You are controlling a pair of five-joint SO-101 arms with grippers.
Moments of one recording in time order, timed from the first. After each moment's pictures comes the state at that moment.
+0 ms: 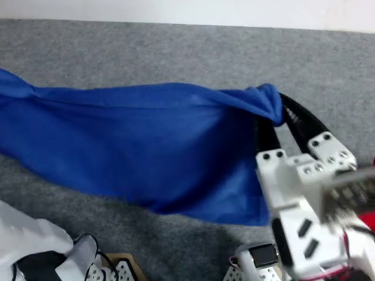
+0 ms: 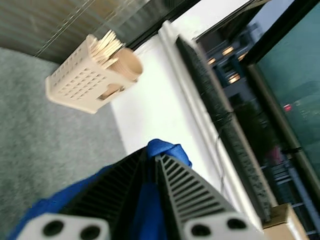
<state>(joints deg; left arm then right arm) -45.8 -19.5 -61.1 96.9 53.6 -16.2 -64.6 7.7 63.3 14.2</state>
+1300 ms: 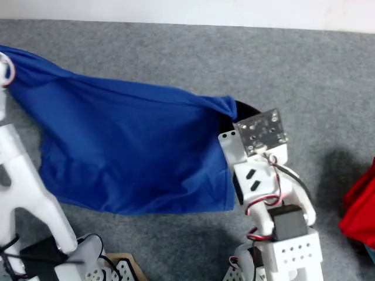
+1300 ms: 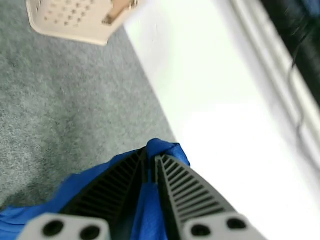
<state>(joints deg) -33.4 -19.1 -6.5 58.5 48.6 -17.1 -70.3 54.6 32.8 17.7</state>
